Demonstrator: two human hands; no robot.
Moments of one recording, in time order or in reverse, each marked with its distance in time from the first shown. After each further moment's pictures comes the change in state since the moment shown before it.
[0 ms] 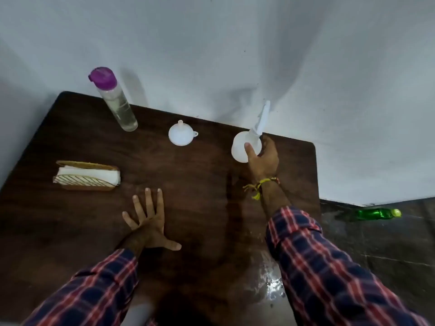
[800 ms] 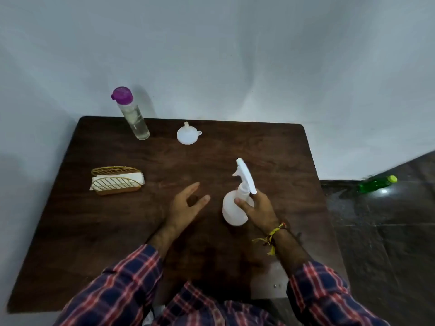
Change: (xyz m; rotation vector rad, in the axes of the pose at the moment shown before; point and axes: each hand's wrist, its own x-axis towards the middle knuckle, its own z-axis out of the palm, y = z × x) left_hand -0.046 0.004 -0.006 -0.801 0.275 0.419; right_hand -0.198 0.025 -0.057 -0.012 -0.407 -0.024
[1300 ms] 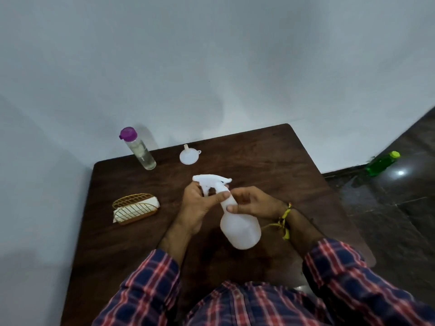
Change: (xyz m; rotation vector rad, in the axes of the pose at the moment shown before) left_hand -0.061 0.087 -0.031 -0.481 -0.177 0.286; right_hand -0.042 -0.082 -0.014 0.314 -0.540 -0.128
